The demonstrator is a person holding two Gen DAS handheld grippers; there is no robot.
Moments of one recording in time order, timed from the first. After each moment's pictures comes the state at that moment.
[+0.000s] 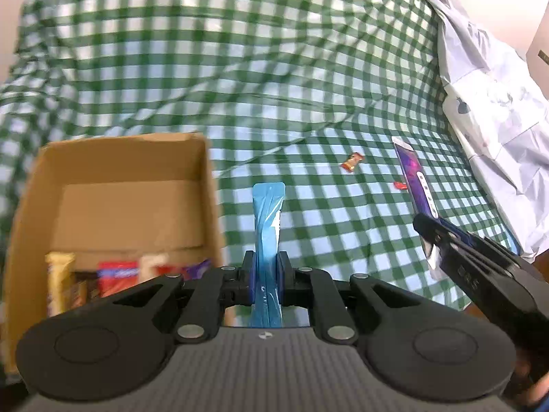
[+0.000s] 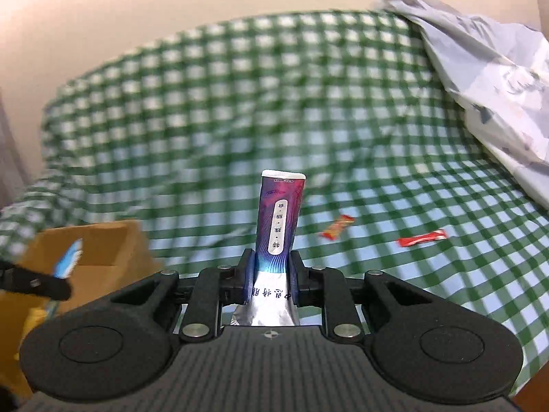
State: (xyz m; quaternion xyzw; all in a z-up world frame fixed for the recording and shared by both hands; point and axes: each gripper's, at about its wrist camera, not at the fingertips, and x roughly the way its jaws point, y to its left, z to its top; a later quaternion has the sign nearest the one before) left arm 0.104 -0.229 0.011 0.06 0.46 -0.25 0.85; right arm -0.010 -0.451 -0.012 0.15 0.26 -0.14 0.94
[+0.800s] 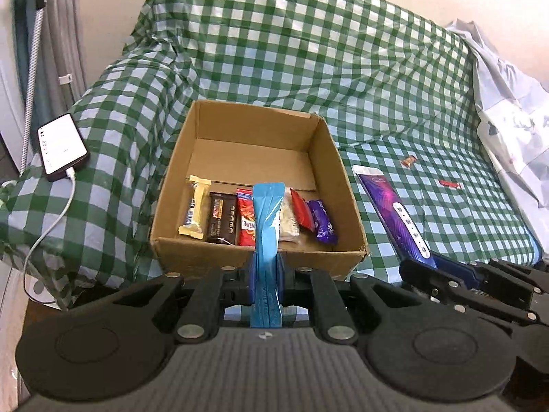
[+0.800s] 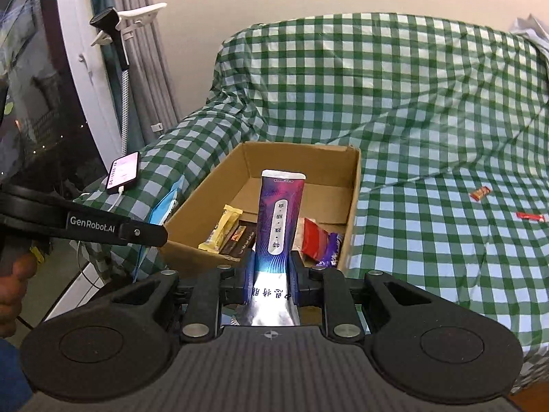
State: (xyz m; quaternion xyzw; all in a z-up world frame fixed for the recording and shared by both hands) left arm -0.027 -0.020 0.029 0.03 0.41 -0.17 0.89; right arm -0.121 -0.213 0.039 0.09 0.31 0.05 0.95
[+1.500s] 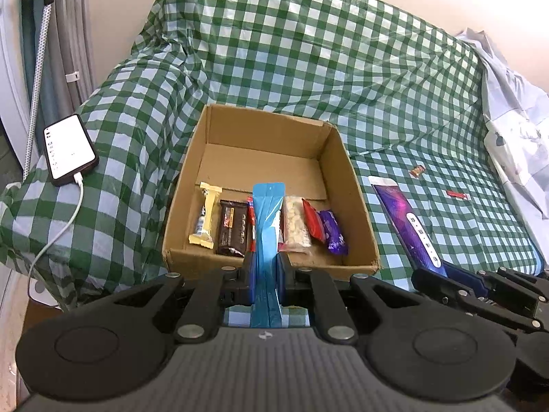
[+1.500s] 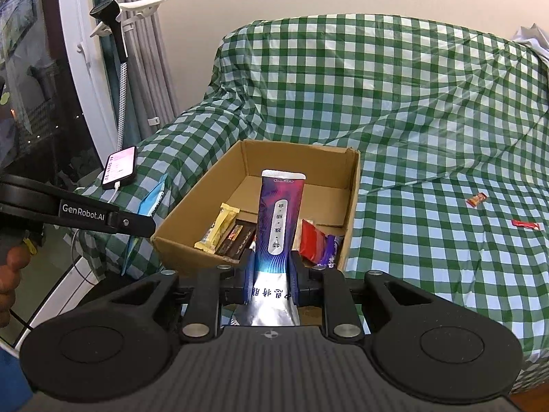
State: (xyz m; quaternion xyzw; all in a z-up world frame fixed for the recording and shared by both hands) left arm -0.005 -0.014 0.034 0.02 0.42 -0.16 0.89; right arm -0.112 -0.209 0.038 0.08 0.31 0.05 0.95
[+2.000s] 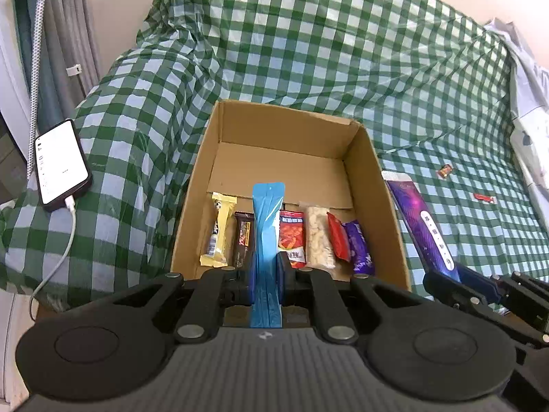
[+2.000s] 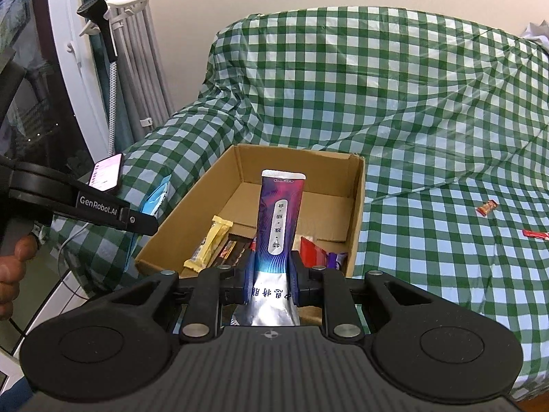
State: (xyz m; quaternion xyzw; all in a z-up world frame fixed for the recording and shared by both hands) left arm 0.071 -0.030 0.022 0.04 0.45 -0.13 0.88; right arm -0.050 -0.219 0.033 0.08 0.32 0.05 0.94
